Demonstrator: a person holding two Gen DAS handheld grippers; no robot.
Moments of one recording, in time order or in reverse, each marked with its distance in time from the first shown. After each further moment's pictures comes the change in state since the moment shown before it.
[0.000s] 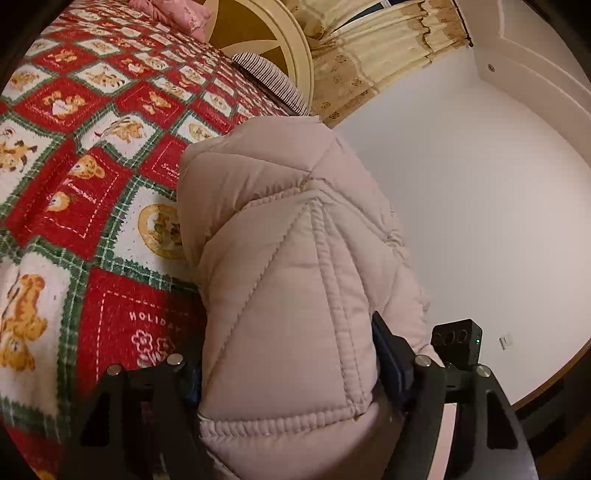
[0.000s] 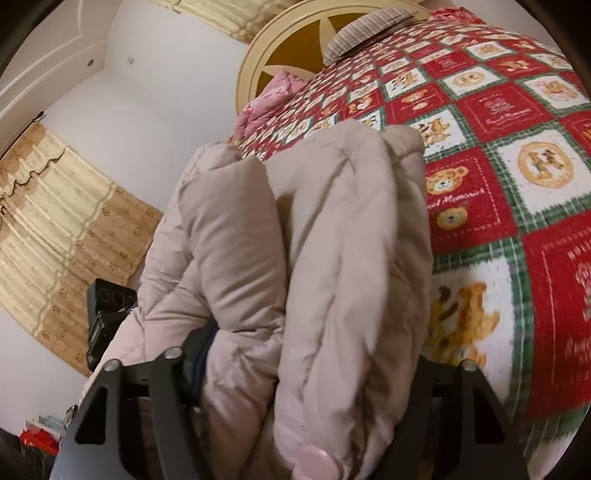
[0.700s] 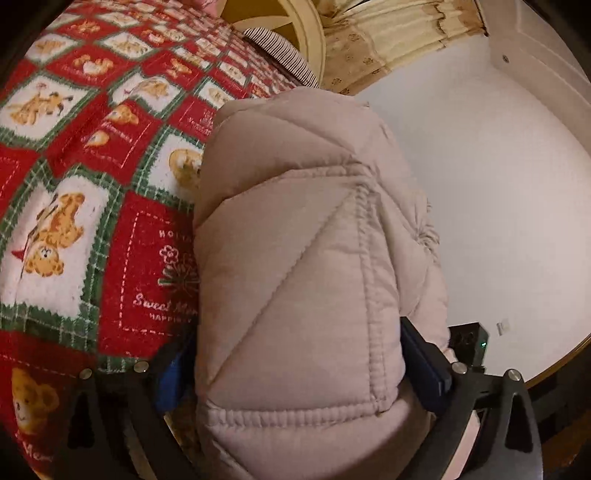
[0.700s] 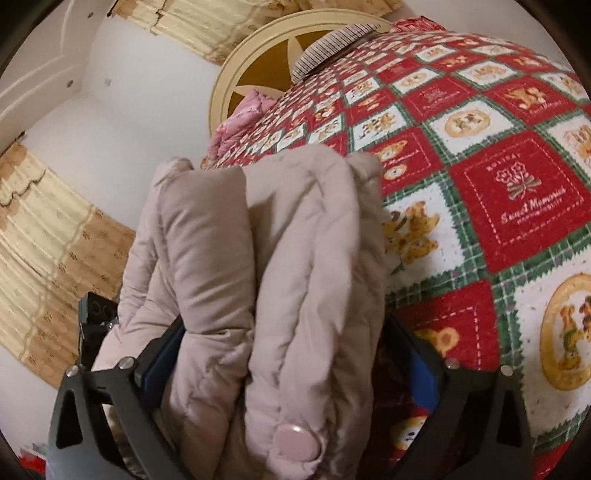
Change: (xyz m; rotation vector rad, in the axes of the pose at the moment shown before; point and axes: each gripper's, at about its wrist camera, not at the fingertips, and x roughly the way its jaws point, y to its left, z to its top) left arm -0.018 0.005 -0.033 -0.024 0.105 0.030; right arm -0.027 0.006 -0.040 0.065 -0.077 -0.102
